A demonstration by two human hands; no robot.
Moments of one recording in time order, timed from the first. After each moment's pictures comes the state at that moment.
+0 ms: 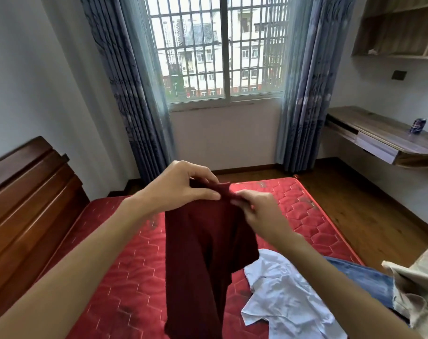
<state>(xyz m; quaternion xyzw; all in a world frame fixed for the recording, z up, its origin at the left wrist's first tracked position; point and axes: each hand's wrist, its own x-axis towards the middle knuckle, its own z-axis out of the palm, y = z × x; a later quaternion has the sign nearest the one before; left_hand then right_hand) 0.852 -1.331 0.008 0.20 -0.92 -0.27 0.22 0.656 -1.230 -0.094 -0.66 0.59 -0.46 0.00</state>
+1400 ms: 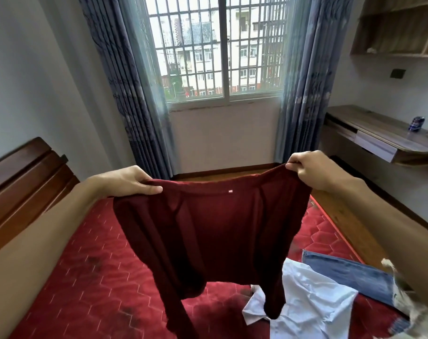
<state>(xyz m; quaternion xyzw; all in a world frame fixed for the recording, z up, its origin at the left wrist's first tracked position) 0.934 -1.434 0.005 0.37 -0.86 -0.35 -0.01 0.523 -1.236 -0.030 -0.57 0.79 -0.22 0.00</state>
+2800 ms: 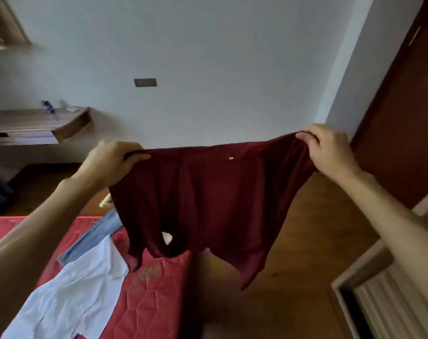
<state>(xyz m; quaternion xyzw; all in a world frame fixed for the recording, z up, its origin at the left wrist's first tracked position) 0.615 -0.862 -0.021 -0.29 -0.93 -0.16 0.14 0.755 -0.431 -0.043 0.05 0.91 -0.21 -0.35</state>
